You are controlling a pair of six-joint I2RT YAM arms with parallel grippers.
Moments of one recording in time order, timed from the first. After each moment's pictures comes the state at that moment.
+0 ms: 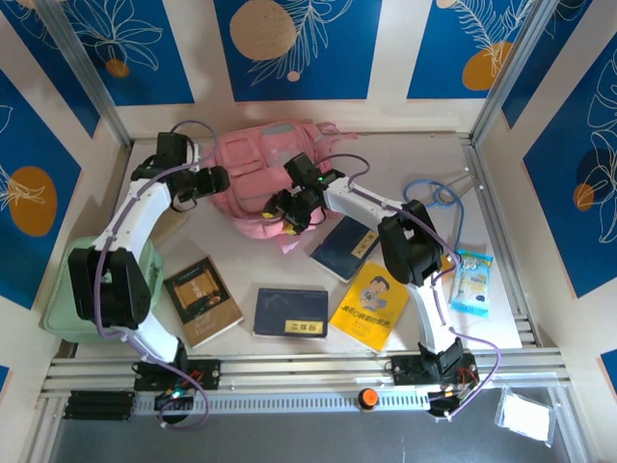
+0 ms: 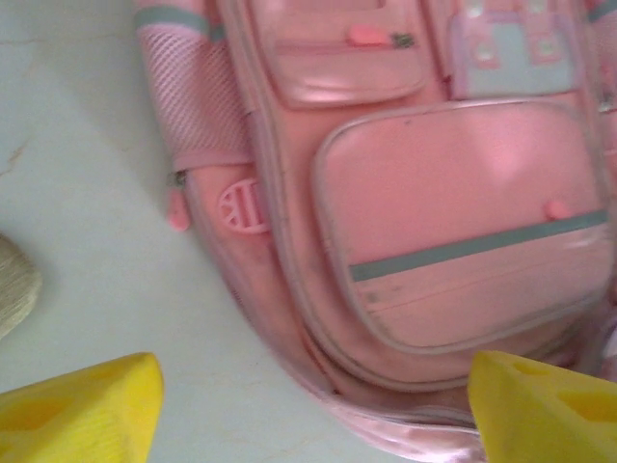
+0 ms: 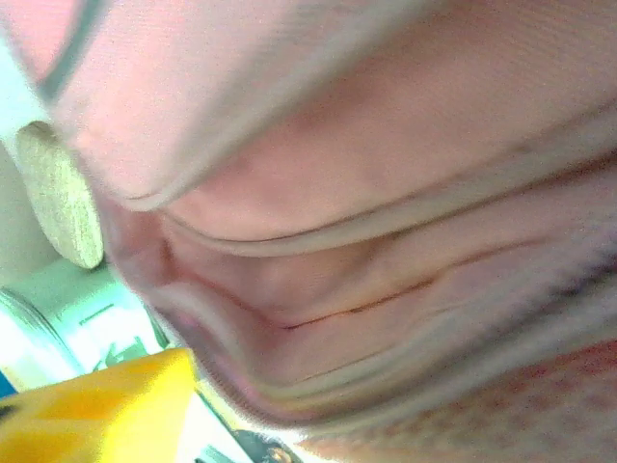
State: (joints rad) left arm -0.07 1.63 1.40 -0.67 0.19 -0.30; right arm 0.65 2.15 1.74 -0.63 -0.42 1.04
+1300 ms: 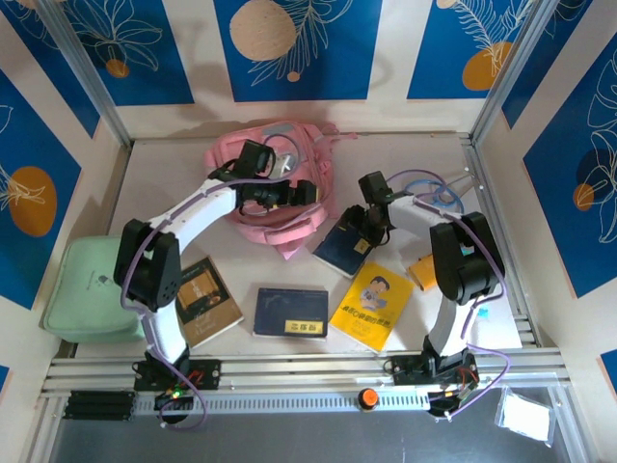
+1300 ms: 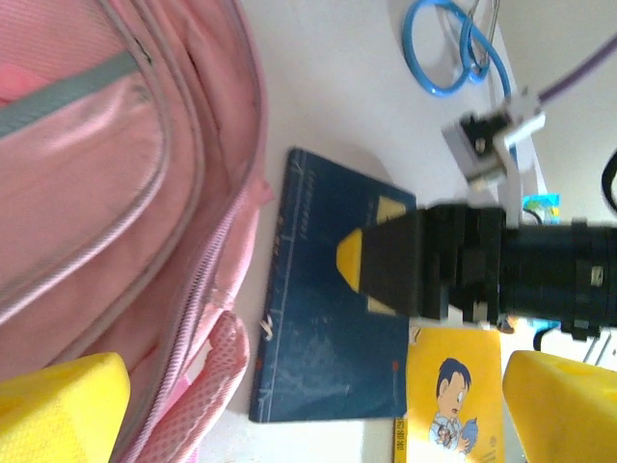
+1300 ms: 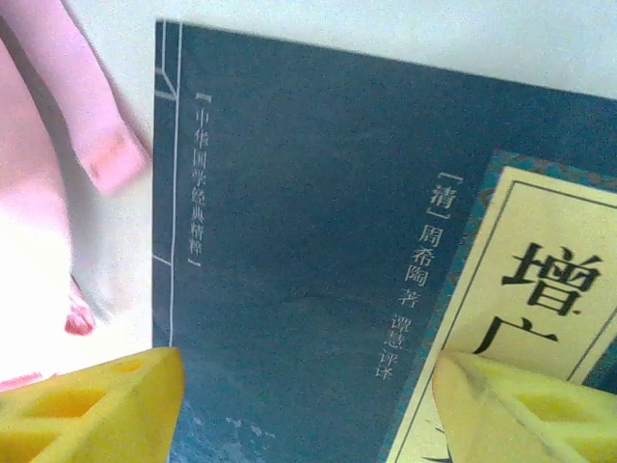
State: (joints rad) left arm -0.49 1.86 1.50 -0.49 0.49 -0.40; right arm 0.33 1.83 1.17 -0.52 -0.19 0.81
